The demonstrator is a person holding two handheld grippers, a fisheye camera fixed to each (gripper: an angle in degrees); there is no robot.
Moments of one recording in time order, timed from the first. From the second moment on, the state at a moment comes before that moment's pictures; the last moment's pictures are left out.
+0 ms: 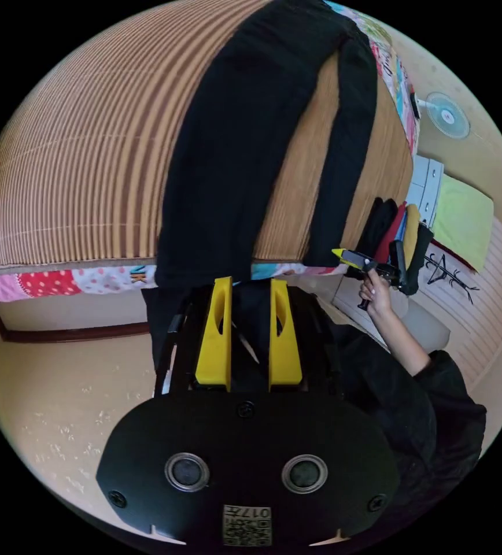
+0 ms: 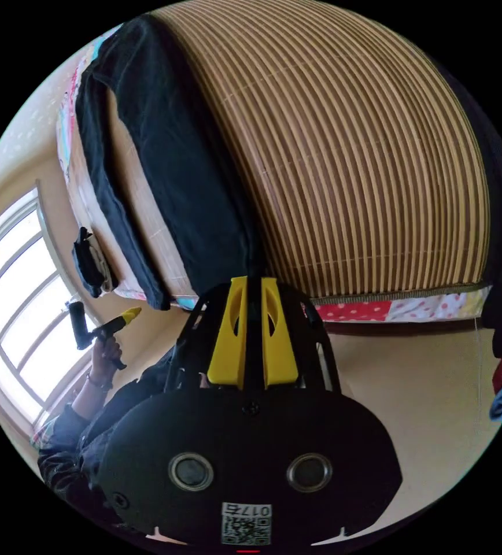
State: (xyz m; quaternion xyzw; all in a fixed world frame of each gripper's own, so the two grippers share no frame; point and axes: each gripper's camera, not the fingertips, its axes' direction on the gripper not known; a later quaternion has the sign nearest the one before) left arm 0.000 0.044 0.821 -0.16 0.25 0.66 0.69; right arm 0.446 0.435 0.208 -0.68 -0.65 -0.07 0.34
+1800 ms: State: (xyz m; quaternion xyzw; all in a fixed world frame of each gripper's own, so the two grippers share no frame) left arm -0.051 -0.147 0.761 -0.35 0.73 0.41 0.42; right arm 0.202 -0.059 0.441 -0.25 -0.80 0.07 0.54
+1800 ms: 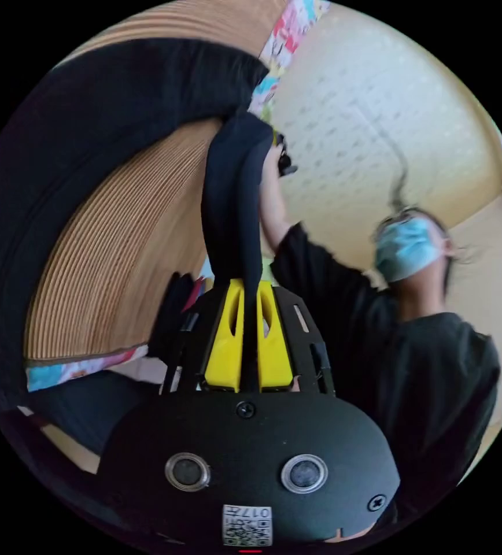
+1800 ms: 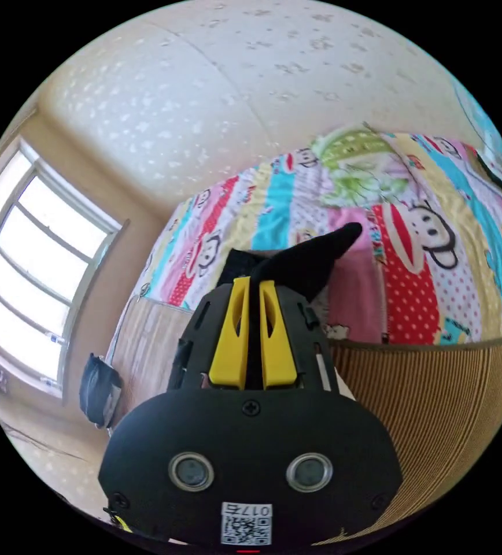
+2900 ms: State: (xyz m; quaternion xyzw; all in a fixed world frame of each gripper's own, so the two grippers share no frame) left arm -0.109 -0.299 0.709 -0.23 0.47 0.63 0.57; right arm 0.197 0.152 0.294 -0.40 -0.82 0.17 0.39
